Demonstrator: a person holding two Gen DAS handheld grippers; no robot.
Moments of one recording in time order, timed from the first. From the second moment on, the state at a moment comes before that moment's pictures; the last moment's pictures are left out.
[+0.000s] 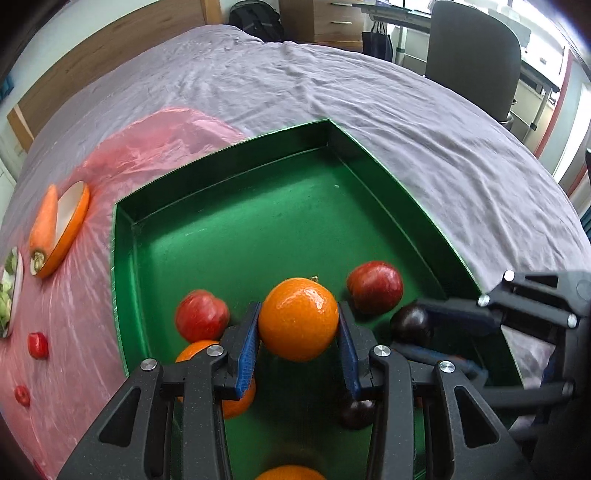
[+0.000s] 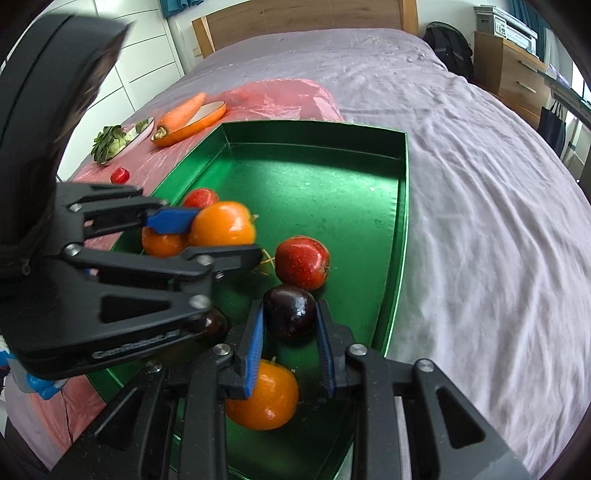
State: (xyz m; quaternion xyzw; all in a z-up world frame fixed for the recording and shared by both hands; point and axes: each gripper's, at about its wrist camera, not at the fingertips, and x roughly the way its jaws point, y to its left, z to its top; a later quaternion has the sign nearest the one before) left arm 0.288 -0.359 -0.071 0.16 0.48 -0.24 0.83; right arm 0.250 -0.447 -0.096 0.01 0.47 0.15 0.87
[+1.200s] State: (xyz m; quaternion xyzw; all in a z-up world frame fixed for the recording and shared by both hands) left arm 0.216 -0.299 0.014 0.10 0.44 -0.22 0.87; right arm 0.192 -0.449 -0.045 0.03 0.45 0.11 0.89
